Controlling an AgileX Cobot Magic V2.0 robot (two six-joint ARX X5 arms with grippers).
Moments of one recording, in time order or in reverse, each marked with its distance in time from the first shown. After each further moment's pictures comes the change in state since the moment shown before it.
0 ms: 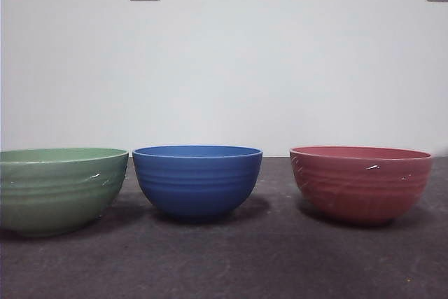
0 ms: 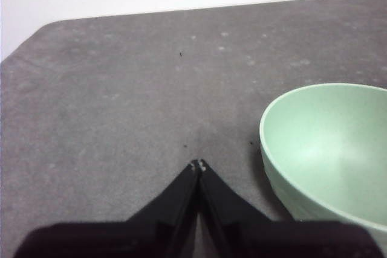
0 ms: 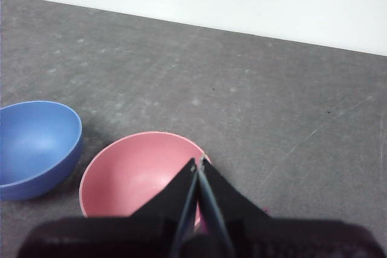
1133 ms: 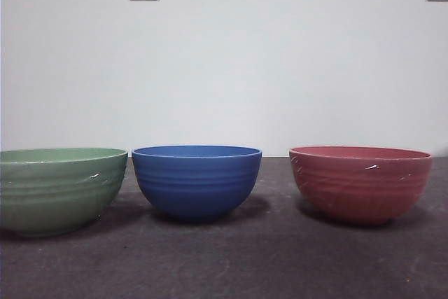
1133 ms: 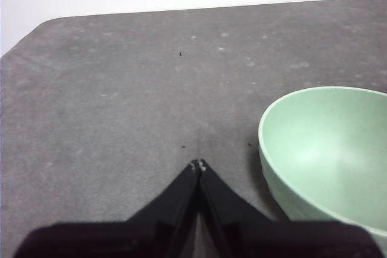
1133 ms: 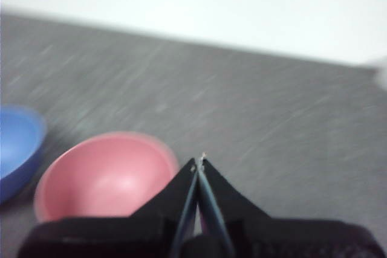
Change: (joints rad) left arm 0.000 0.000 0.000 -0.001 0.000 -0.013; right arm -0.099 -0.190 -0.075 -0.024 0.028 -0.031
